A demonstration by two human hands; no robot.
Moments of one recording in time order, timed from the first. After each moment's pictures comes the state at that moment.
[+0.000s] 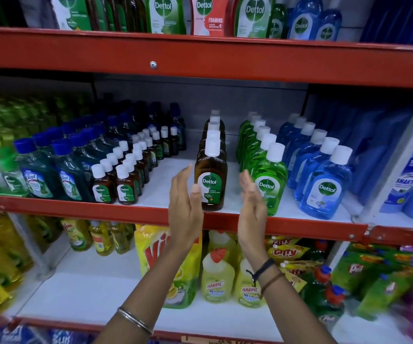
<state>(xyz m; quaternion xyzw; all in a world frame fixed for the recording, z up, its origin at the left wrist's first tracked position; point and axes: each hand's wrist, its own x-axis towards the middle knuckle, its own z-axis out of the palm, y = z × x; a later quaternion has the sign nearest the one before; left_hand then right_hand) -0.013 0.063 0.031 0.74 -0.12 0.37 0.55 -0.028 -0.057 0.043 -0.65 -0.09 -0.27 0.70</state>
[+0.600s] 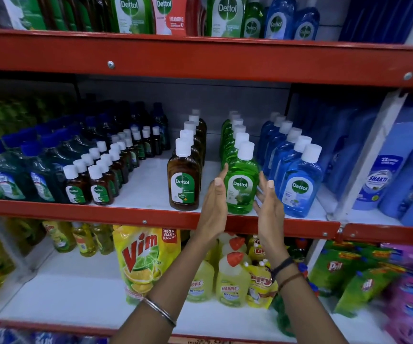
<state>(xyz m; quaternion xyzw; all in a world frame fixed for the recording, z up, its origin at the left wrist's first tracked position) -0.006 -0.040 0.041 0.71 -0.16 0.12 0.68 -0.019 -0.150 0.042 -0.67 -0.03 -0.24 0.70</state>
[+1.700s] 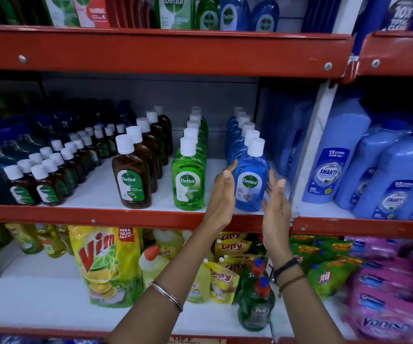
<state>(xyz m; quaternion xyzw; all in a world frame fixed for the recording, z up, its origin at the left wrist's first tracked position) 0.024 -0.167 0.033 0.71 -0.15 0.11 0.68 -0.023 -0.267 0.040 -0.62 0.00 -0.28 0.74</state>
